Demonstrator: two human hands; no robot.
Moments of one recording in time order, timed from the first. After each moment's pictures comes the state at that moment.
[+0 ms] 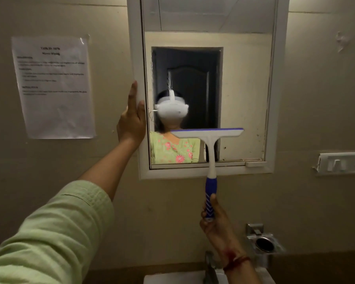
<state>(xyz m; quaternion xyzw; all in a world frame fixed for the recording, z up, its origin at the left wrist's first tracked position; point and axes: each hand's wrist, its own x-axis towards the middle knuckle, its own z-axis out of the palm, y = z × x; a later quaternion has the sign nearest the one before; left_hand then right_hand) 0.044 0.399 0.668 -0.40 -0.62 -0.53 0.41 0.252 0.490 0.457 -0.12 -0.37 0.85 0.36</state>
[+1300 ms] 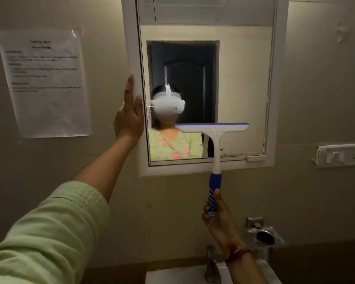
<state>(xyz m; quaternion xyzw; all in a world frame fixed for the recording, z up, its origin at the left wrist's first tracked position) 0.042 0.399 0.668 -0.41 -0.61 -0.54 0.41 0.244 0.502 0.447 -0.11 -0.35 0.84 0.39</state>
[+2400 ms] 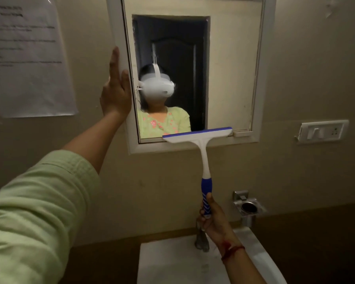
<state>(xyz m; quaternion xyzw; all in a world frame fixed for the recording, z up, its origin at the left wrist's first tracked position) 0.043 0.399 0.666 -0.40 -0.62 -0.54 0.41 0.271 0.486 0.384 -0.20 -0.34 0.84 0.38</state>
